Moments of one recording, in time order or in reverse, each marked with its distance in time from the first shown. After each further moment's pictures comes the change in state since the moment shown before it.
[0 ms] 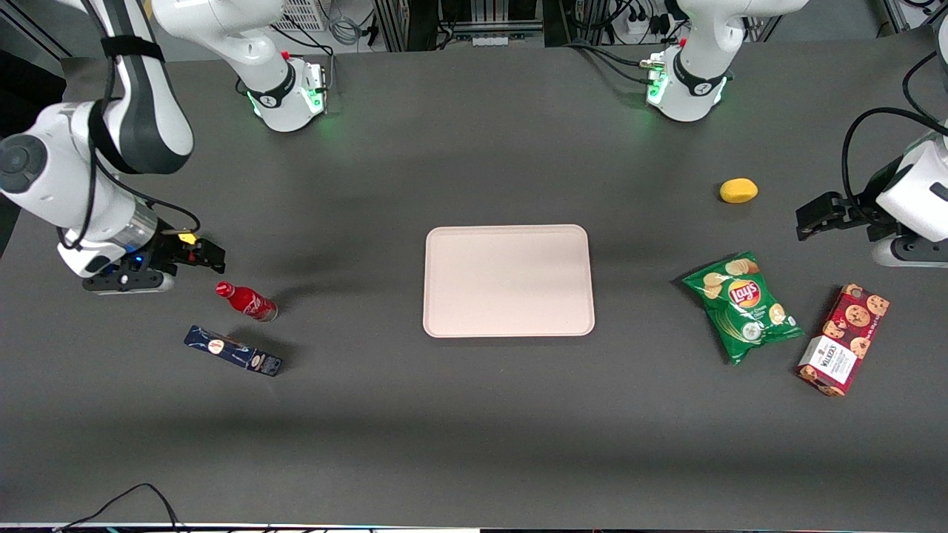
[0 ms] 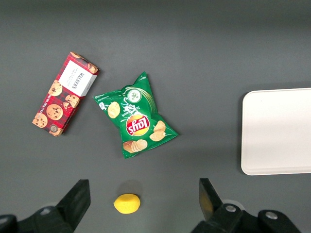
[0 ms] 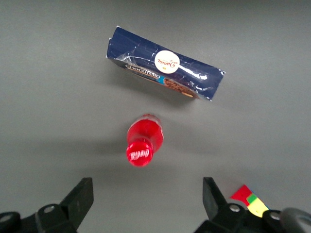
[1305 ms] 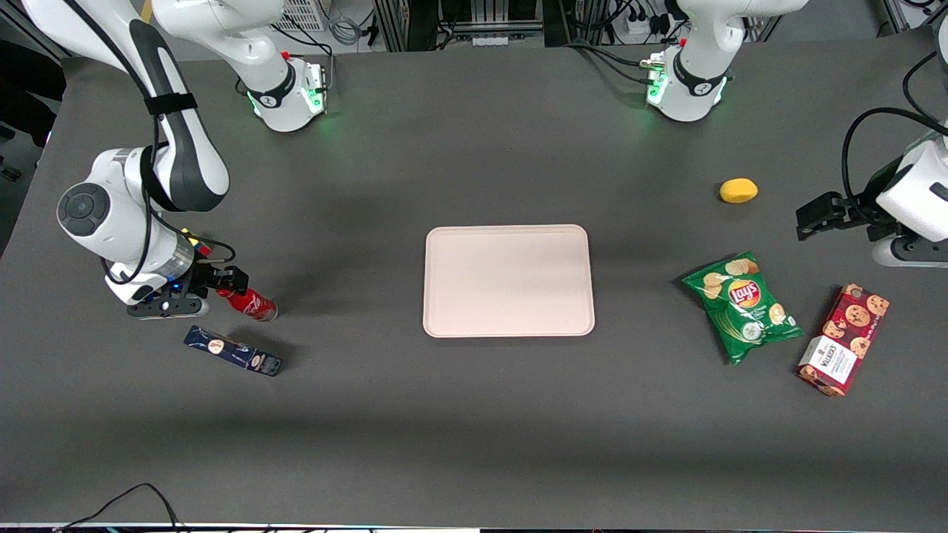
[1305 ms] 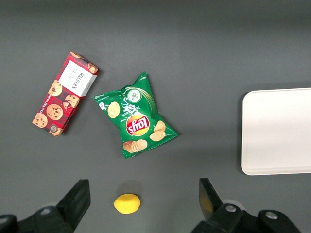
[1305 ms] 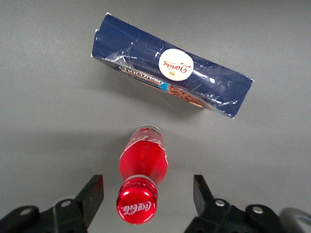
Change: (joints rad) arm 0.003 0.144 0.011 -0.007 0.000 0.141 0.000
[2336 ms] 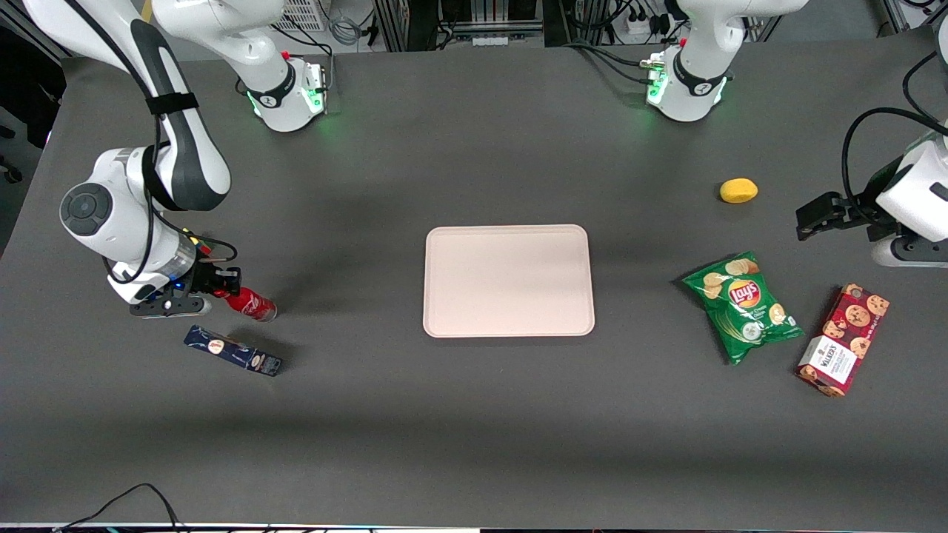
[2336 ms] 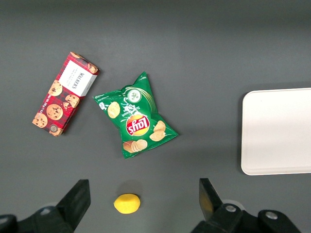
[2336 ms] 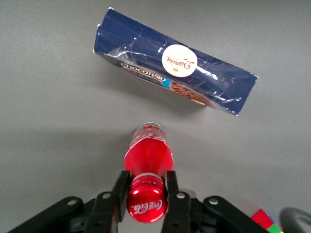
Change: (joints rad) arm 0.000 -0.002 0.005 -0.006 0.000 -0.002 -0.001
